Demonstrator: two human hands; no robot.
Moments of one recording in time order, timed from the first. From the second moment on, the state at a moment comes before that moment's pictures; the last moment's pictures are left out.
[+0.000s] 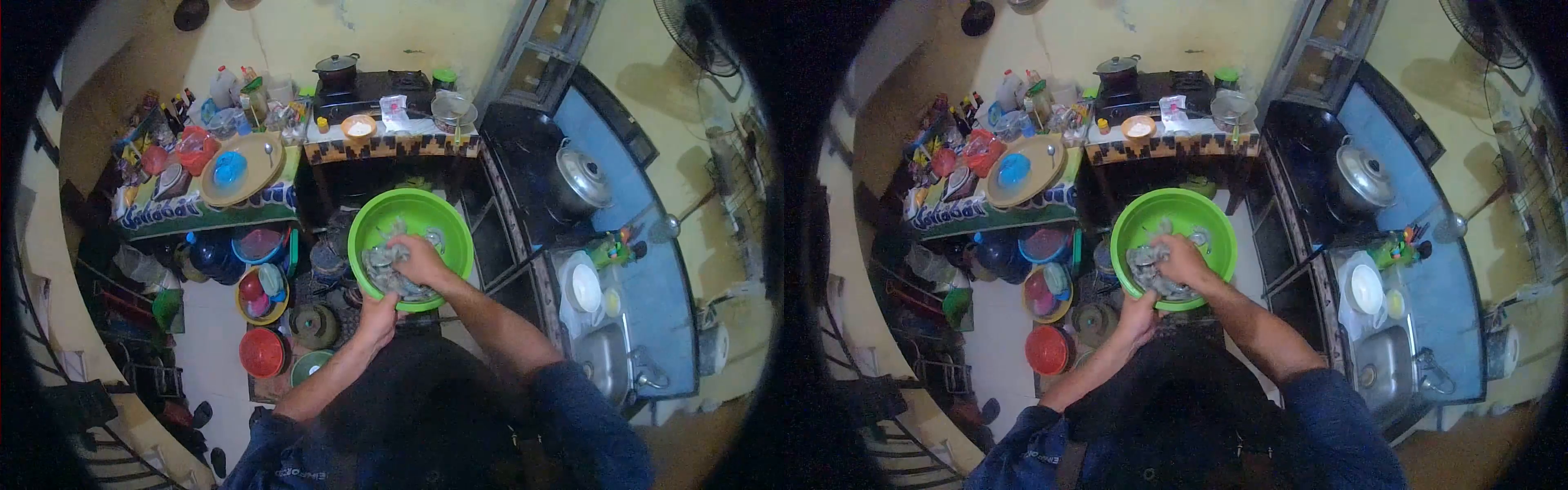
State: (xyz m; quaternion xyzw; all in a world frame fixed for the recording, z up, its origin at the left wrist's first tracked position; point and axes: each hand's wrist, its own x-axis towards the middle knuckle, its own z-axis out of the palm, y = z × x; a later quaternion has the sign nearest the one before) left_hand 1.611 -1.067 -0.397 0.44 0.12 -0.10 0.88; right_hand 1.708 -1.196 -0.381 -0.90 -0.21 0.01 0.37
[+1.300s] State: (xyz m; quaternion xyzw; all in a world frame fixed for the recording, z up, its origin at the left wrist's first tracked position) left_hand 1.621 -1.058 -0.394 0.46 0.10 -0.10 0.88; right_hand 1.716 -1.183 -0.371 -0.89 -0.42 0.04 0.16
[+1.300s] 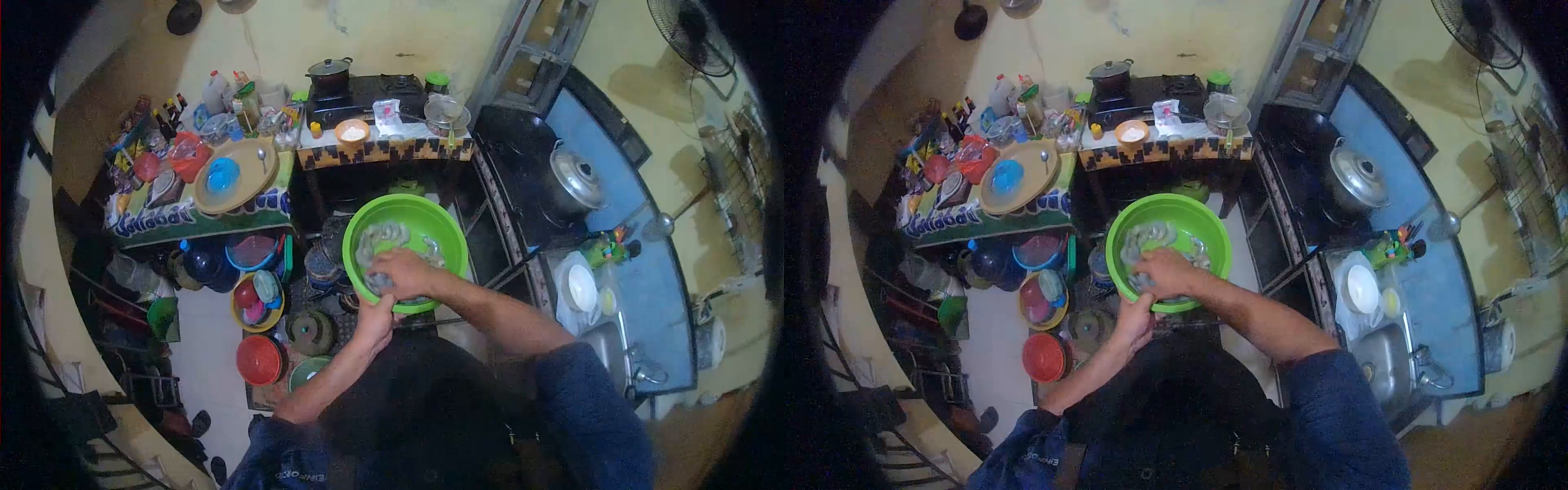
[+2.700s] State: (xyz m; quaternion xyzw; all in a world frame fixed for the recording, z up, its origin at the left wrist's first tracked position) left_hand 1.612 -1.053 -0.397 0.44 0.09 -0.05 0.89; right_hand 1.693 -1.203 -0.346 -0.96 -0.27 -0.04 0.04
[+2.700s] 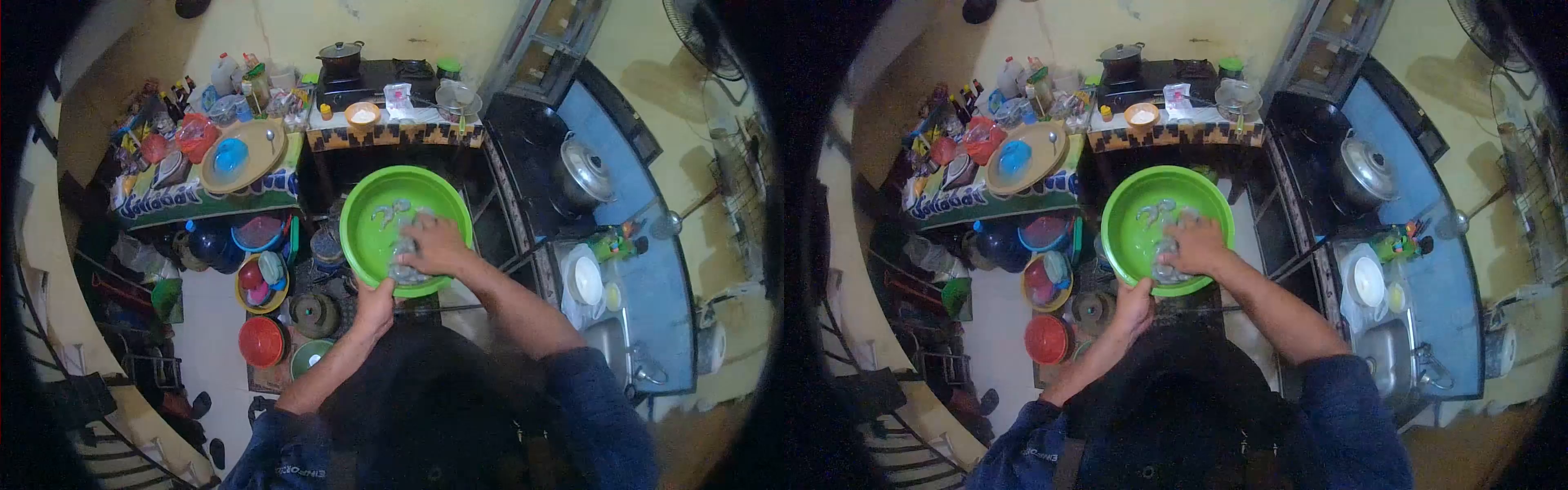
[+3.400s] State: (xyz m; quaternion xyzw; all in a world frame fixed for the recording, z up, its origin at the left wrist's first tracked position) left_hand 1.607 -1.067 -0.373 0.39 0.14 -0.07 0.91; right_hand 1.709 -1.173 -0.341 -0.92 -0.35 0.17 0.07
